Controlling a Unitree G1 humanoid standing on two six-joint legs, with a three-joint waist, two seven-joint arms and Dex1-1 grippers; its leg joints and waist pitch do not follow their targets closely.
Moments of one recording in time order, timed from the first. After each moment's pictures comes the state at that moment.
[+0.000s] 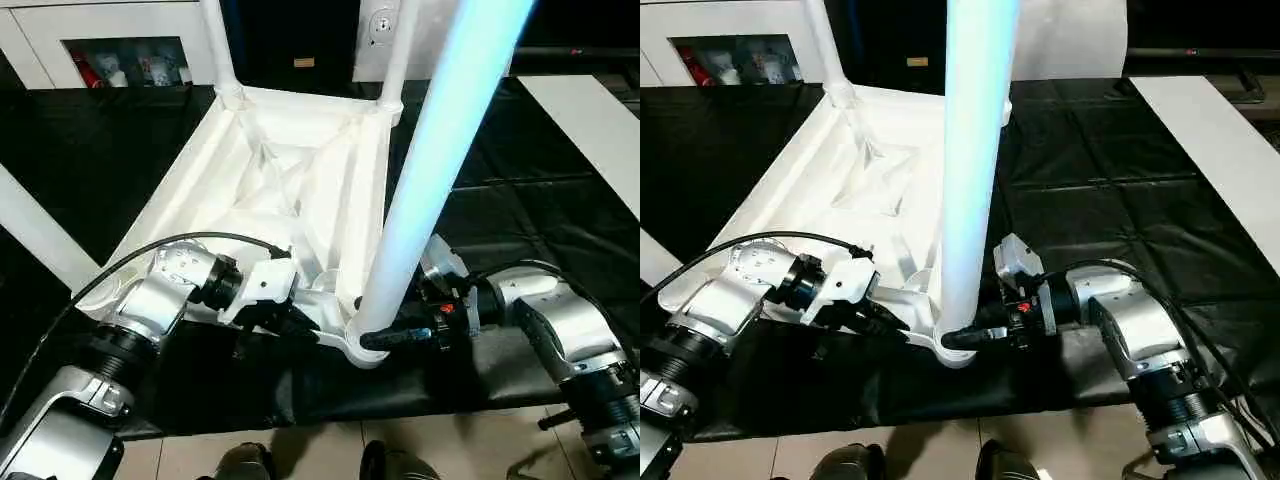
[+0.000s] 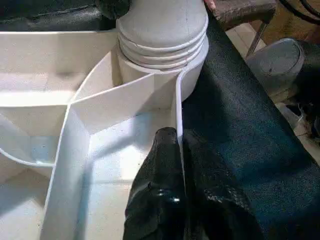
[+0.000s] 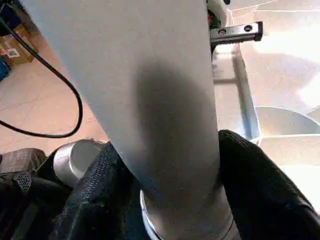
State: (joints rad) left arm -0.59 0.47 -0.37 0.46 -0.04 -0.08 -1.51; right arm -0.43 -0.50 0.23 0.18 0.32 0.34 1.44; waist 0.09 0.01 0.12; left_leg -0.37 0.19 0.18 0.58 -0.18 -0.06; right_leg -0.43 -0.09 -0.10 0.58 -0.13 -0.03
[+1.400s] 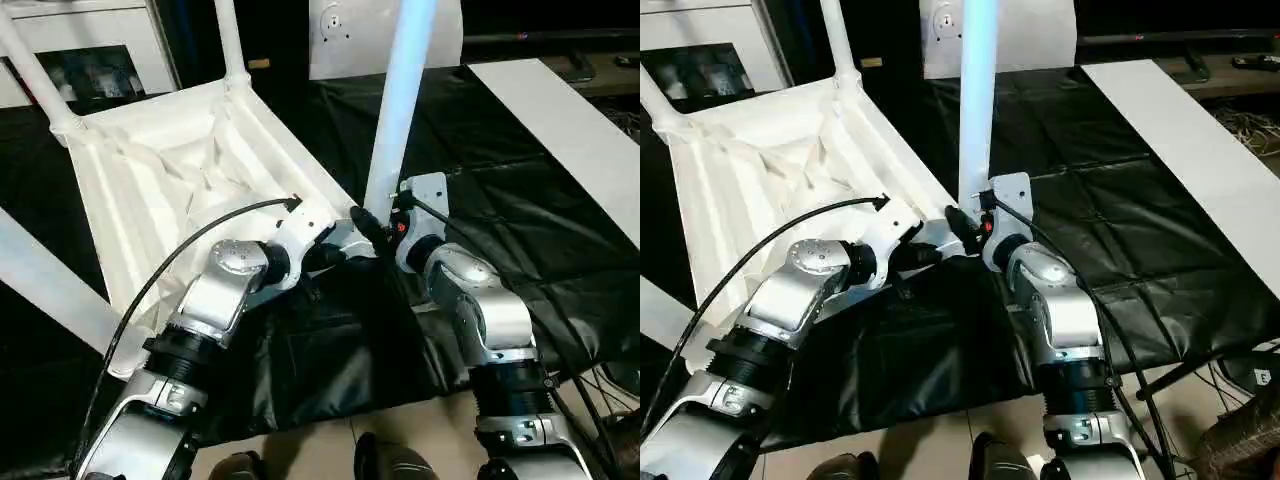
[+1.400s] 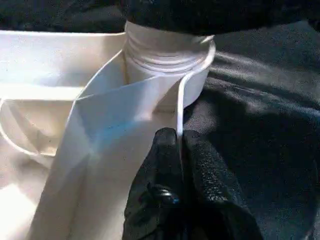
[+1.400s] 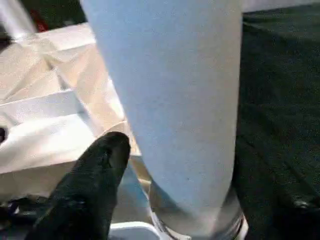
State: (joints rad) left arm -0.59 0.20 -0.24 0.36 0.08 0.40 -0.82; right arm -0.45 -0.05 -0.01 0.16 0.13 0.46 0.44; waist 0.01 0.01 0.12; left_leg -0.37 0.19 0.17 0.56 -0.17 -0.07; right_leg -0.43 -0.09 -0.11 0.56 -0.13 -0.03
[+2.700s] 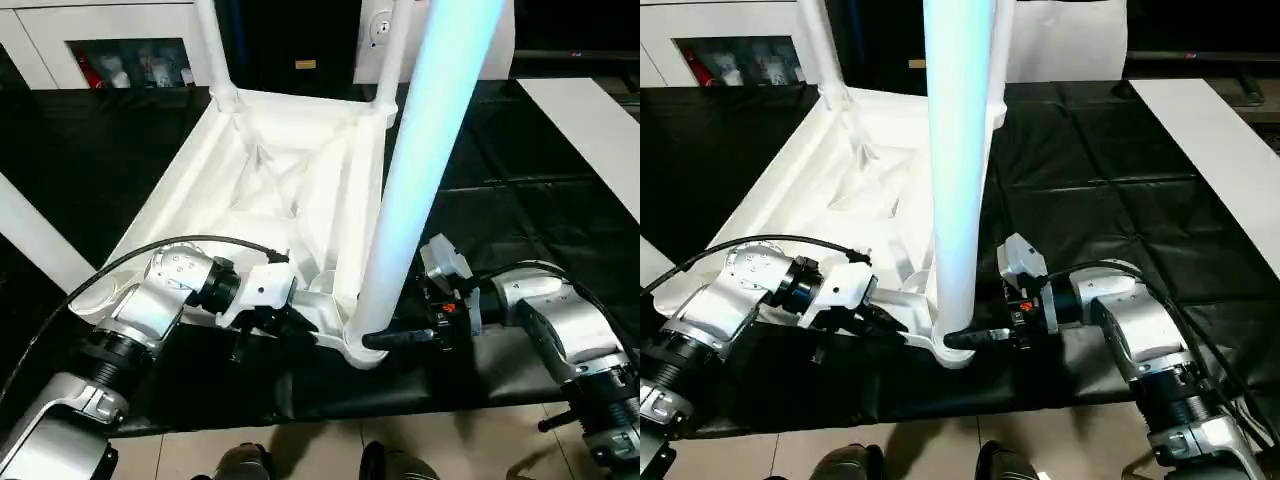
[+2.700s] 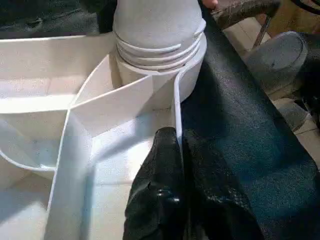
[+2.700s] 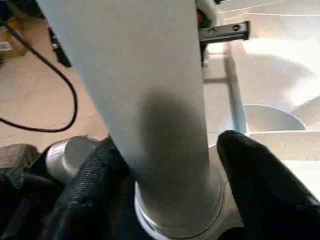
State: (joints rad) left arm -0.56 0.49 -0.37 0.44 -0.04 -0.12 -1.50; right arm -0.43 -0.51 0.23 0.18 0.31 0.31 1.45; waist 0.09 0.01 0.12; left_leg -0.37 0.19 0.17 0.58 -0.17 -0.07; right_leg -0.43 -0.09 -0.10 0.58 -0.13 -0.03
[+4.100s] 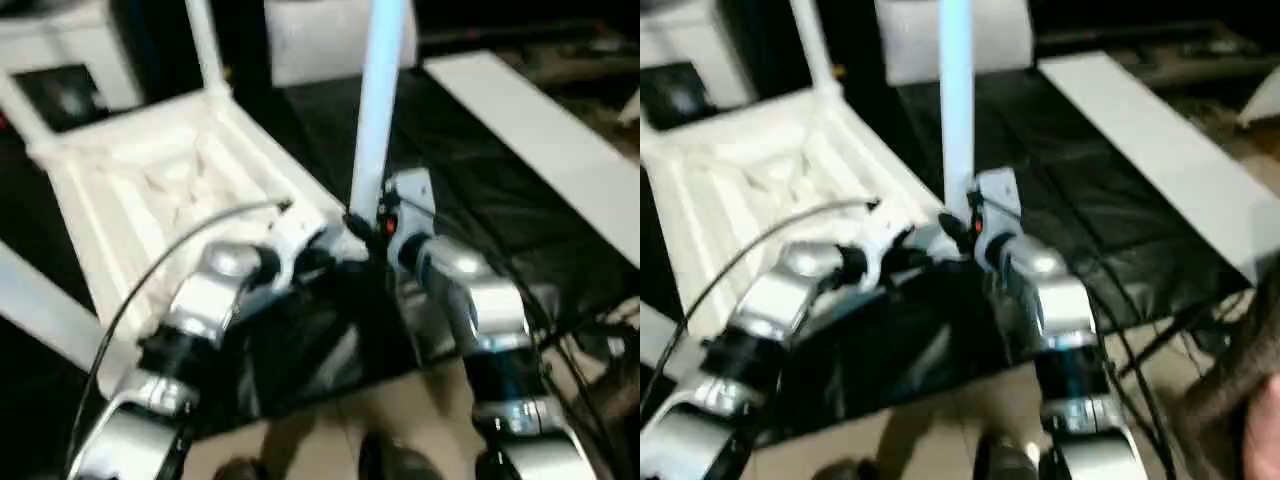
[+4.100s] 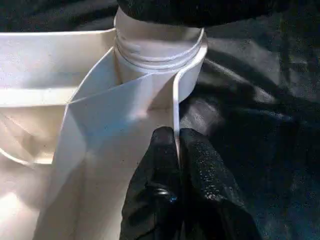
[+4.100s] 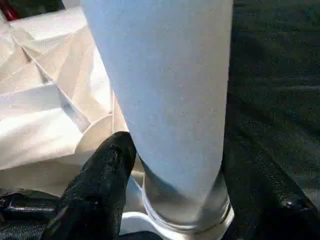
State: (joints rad) left arm -0.60 0.19 -0.24 0.35 0.08 0.50 -0.79; right arm -0.51 -0.01 0.01 0.20 0.09 0.57 0.36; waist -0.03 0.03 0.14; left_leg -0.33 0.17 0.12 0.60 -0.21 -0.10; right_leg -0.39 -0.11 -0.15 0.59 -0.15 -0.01
